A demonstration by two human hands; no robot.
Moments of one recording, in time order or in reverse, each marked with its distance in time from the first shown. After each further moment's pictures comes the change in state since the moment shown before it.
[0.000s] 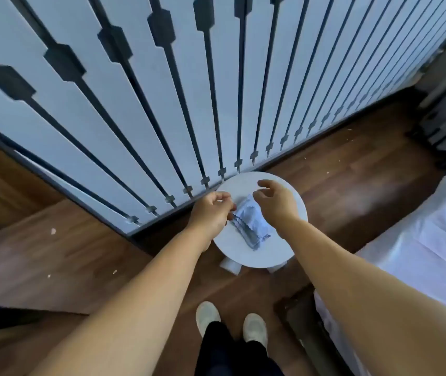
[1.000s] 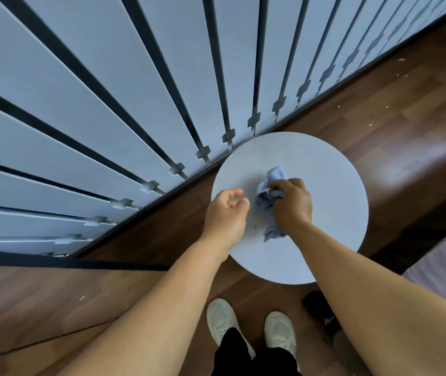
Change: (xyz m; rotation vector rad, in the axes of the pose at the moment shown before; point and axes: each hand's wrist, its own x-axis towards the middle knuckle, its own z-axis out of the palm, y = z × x) left_hand 0.175 -0.112 0.043 0.014 -0.038 -0.133; right_hand 0.180 0.165 0.125 -0.162 0.122 0.071
